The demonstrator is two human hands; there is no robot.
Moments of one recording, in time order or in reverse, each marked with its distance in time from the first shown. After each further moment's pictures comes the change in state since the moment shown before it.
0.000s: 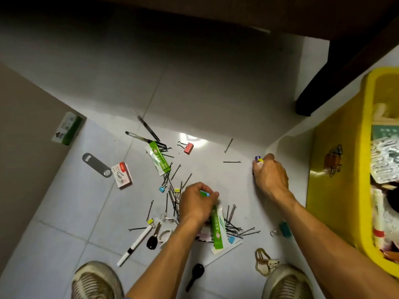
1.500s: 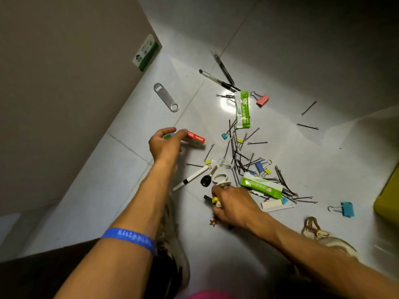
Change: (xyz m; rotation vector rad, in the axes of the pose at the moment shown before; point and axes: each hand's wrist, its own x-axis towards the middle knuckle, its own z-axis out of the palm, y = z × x) left_hand 0.018 -0.100 -0.174 -0.577 0.574 -0.252; right_hand -0.214 -0.083 0.101 -0.230 -0.673 -0.933
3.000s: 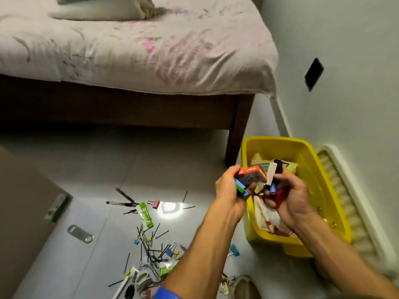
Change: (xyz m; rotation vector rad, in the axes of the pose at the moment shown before) left_hand -0.406 0.131 0.155 -0.351 -1.127 -0.259; right_hand -0.282 0.074 -0.255 1.621 1.290 0.129
